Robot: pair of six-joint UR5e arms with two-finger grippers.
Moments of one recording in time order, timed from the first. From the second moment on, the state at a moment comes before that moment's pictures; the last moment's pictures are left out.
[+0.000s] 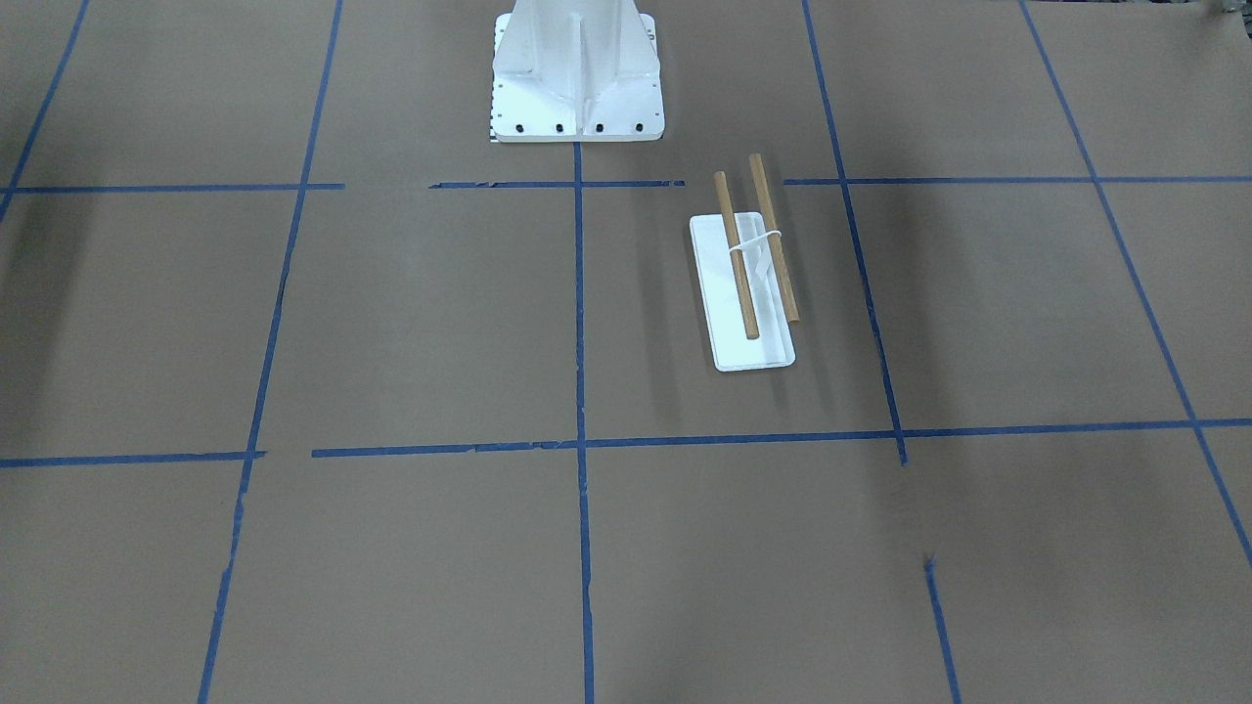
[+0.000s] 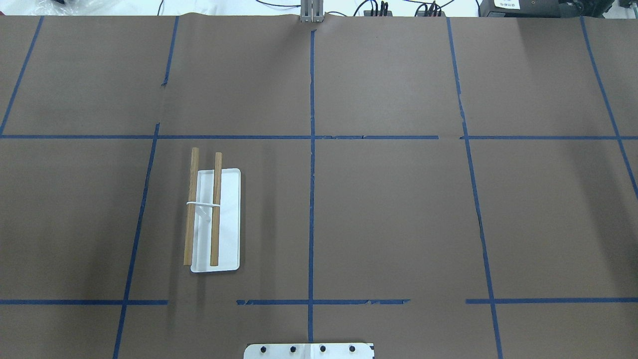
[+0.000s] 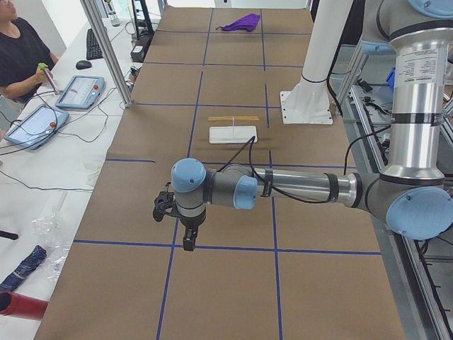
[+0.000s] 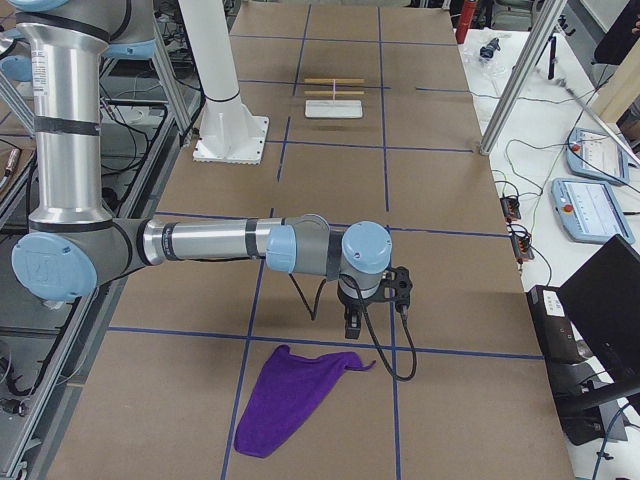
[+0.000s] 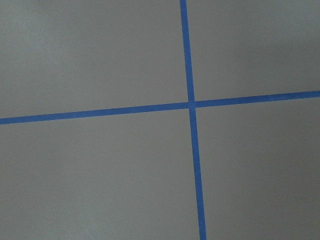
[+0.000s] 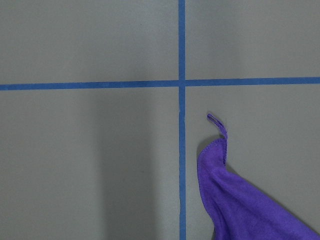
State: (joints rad) left arm -1.55 -1.54 -1.66 -1.63 -2.30 -0.01; right arm 1.60 -1.62 1.71 -1.71 2.42 -0.03
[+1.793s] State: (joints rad) left arm -1.55 -1.54 -1.70 -1.67 -2.32 -0.01; right arm 1.46 -1.81 1.46 -1.14 2.33 -0.12
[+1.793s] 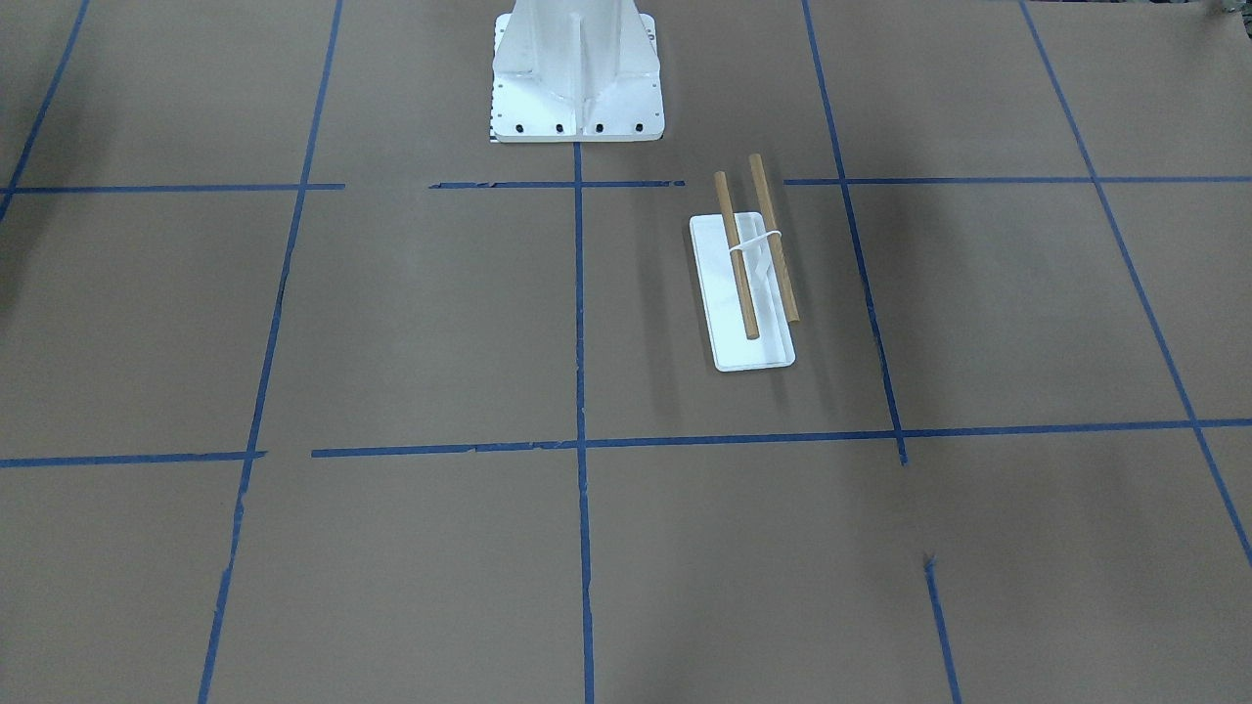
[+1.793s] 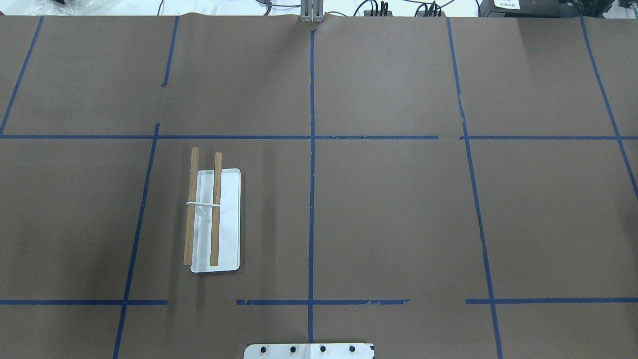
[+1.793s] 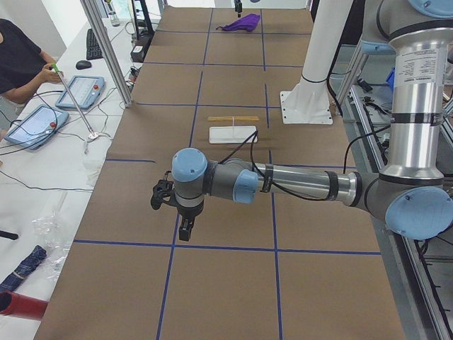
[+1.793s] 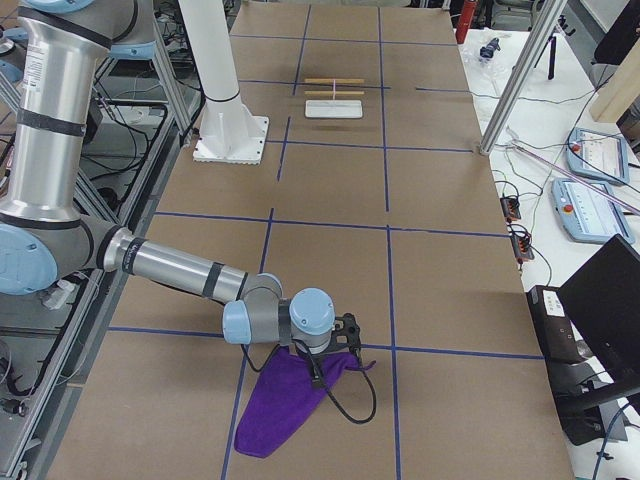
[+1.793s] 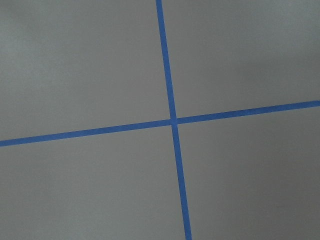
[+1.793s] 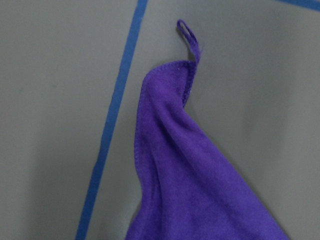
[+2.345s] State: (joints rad) left arm -1.55 -1.55 -1.70 -1.68 -2.33 -0.02; right arm 1.37 -1.81 1.26 -0.92 2.29 -0.11
